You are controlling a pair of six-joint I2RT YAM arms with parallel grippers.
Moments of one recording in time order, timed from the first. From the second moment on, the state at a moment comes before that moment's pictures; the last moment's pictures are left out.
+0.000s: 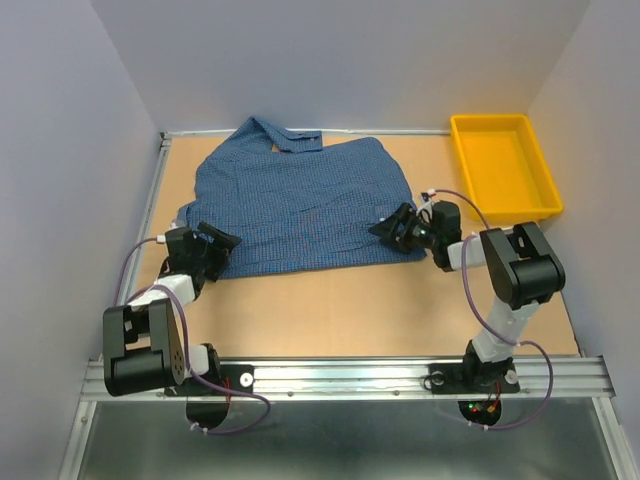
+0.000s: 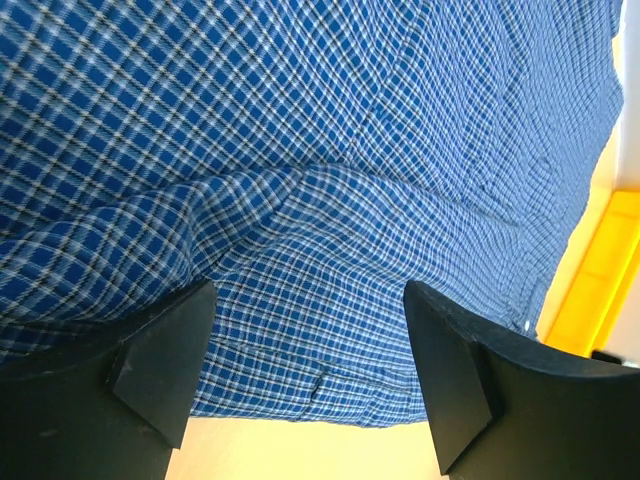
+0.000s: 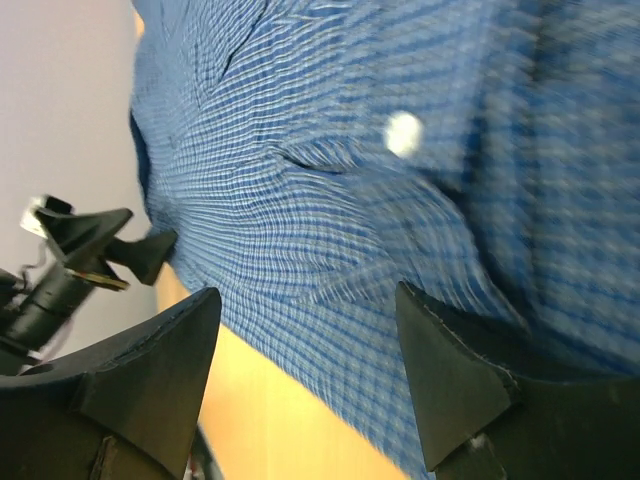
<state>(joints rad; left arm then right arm) 0.14 1.29 0.41 0.17 0.24 -0.92 0.22 1.83 0.71 0.62 -0.56 0.85</state>
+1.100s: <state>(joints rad) -0.07 1.16 0.41 0.13 0.35 -0.98 0.73 1.97 0.91 0.77 -0.48 1.13</state>
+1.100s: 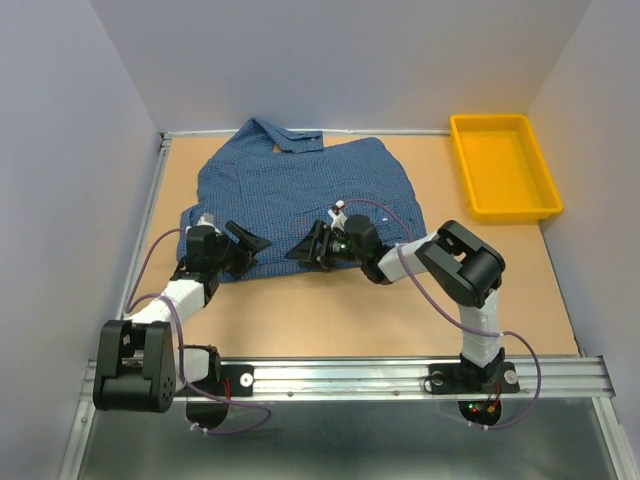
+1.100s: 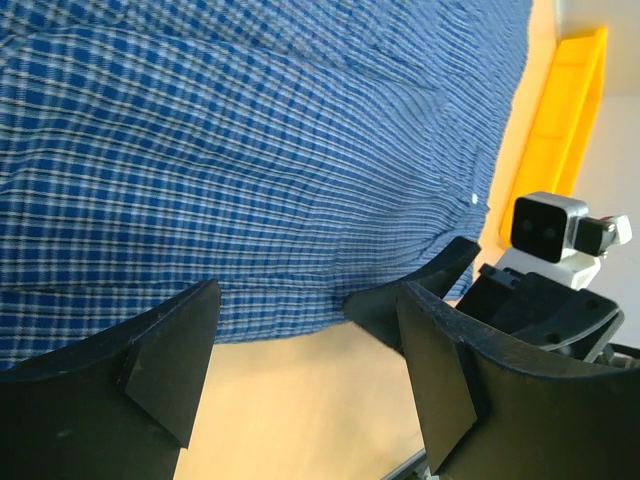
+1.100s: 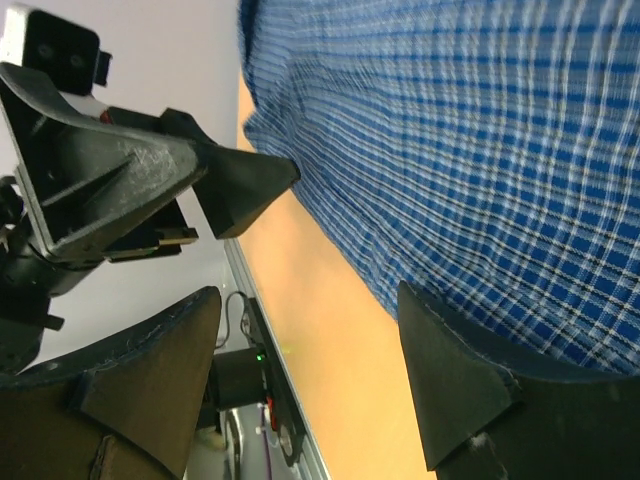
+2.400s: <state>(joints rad) 0.09 1.22 0.76 -0.23 0.10 -0.70 0.27 1.55 1.07 -0.11 -0.12 0.42</state>
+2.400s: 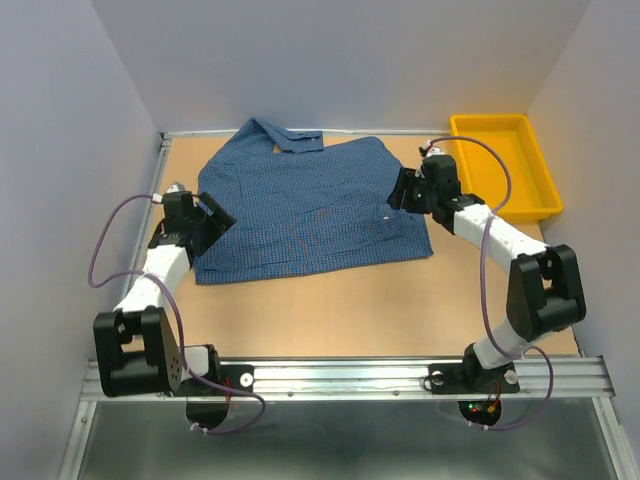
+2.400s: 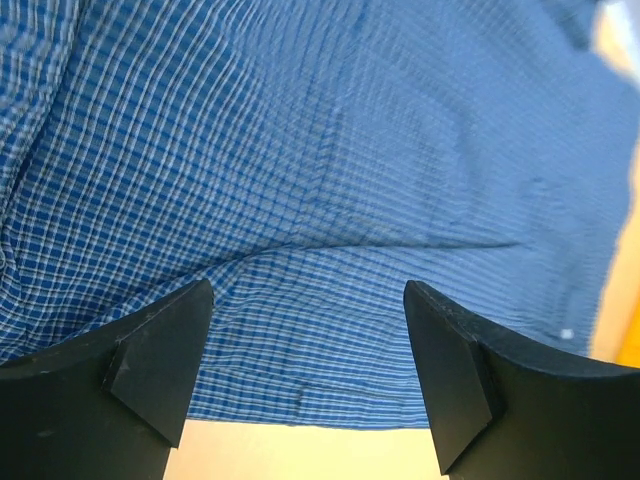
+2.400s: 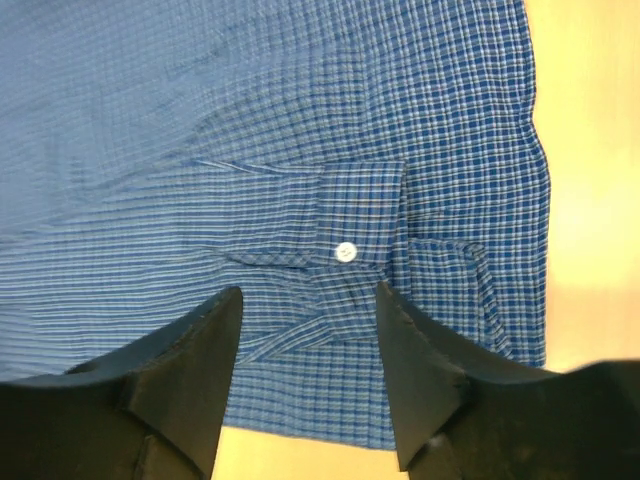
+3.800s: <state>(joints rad) -0.06 1.02 0.63 -0.61 0.19 -0.69 0.49 1.40 0.87 -0.85 -0.07 0.47</state>
